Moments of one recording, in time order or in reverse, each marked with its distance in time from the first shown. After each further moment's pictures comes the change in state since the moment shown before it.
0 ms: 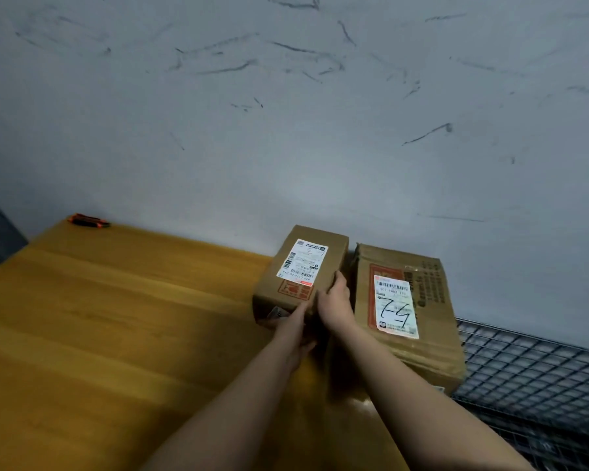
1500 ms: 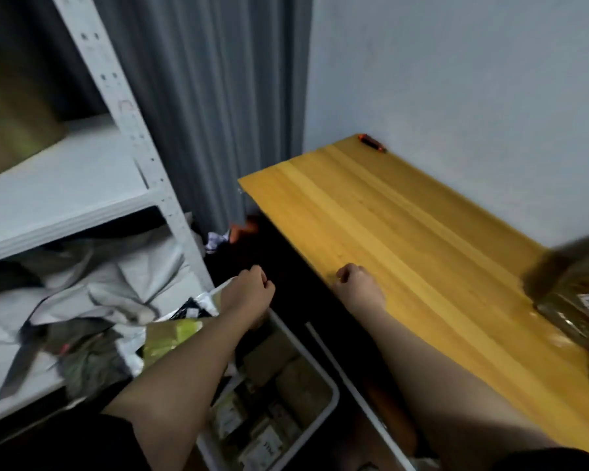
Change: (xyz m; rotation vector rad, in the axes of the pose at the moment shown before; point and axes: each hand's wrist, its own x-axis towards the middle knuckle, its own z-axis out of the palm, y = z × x) left_hand -0.231 -0.028 -0.540 1.142 0.916 0.270; right_hand -0.325 -0.004 0.329 -0.788 -0.582 -0.563
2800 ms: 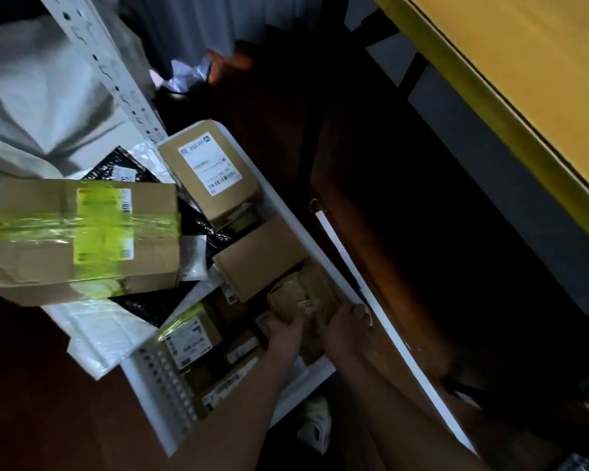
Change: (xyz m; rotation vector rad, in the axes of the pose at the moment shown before) left_hand 0.003 -0.118 0.452 -1.098 -0.452 -1.005; right_hand 0.047 0.221 0.422 -0.278 -0.391 0.327
